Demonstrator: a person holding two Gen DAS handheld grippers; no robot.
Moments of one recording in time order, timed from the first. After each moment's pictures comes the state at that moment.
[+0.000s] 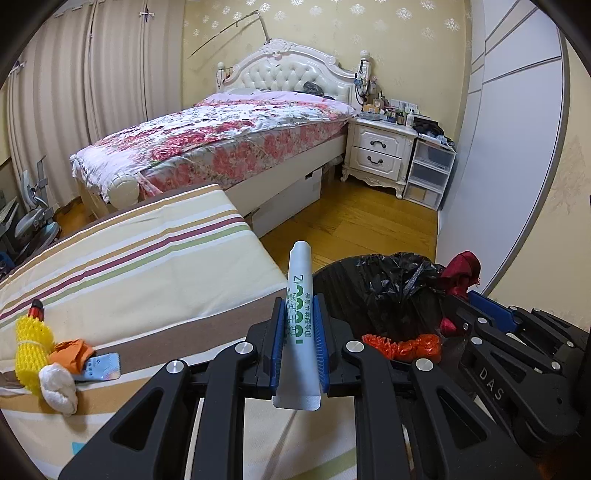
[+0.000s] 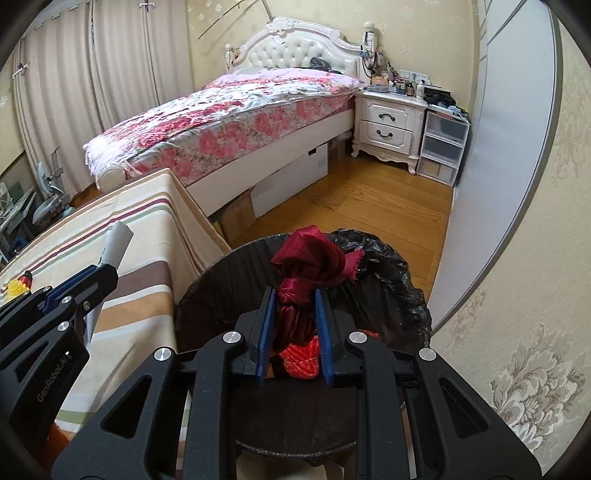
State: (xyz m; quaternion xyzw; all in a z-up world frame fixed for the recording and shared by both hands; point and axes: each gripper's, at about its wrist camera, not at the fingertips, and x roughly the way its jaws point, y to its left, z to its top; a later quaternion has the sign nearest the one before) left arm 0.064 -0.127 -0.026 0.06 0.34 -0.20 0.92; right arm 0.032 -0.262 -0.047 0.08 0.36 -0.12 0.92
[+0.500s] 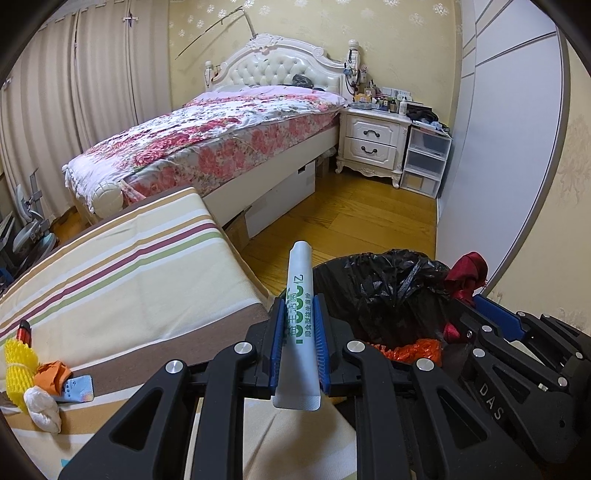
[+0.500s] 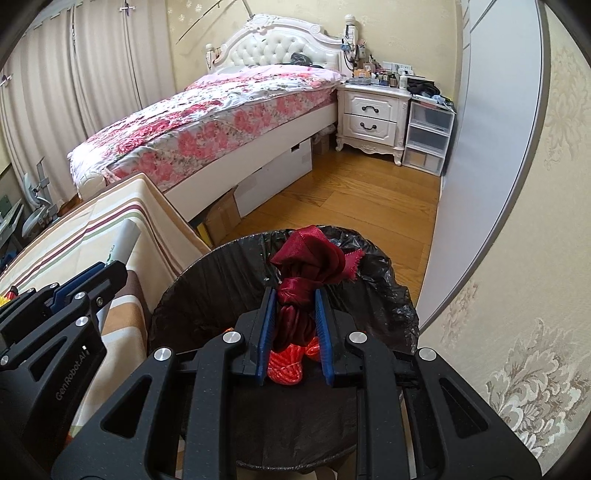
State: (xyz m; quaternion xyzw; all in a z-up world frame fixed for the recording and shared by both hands) left arm 0.075 -0.161 -0.034 0.09 0.35 -0.20 0.91; right arm 0.037 -0.283 -0.054 0.09 0.36 -0.15 0.92
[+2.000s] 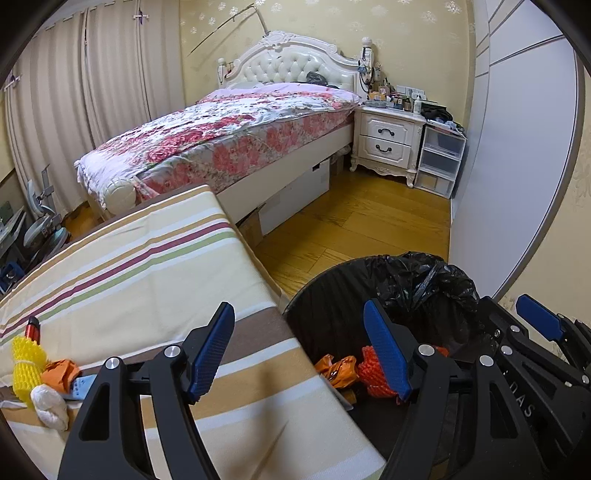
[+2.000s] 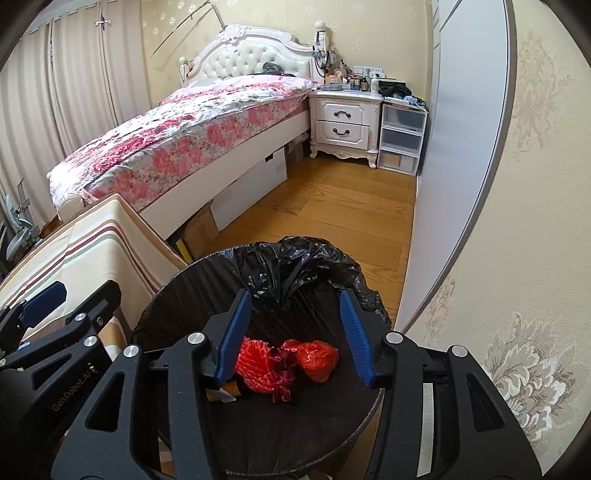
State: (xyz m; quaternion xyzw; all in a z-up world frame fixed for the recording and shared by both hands) left arm 0.080 -0.155 -0.034 0.09 0.35 -0.17 0.92; right arm 0.030 -0.293 -0.049 0.11 0.34 -0.19 0.91
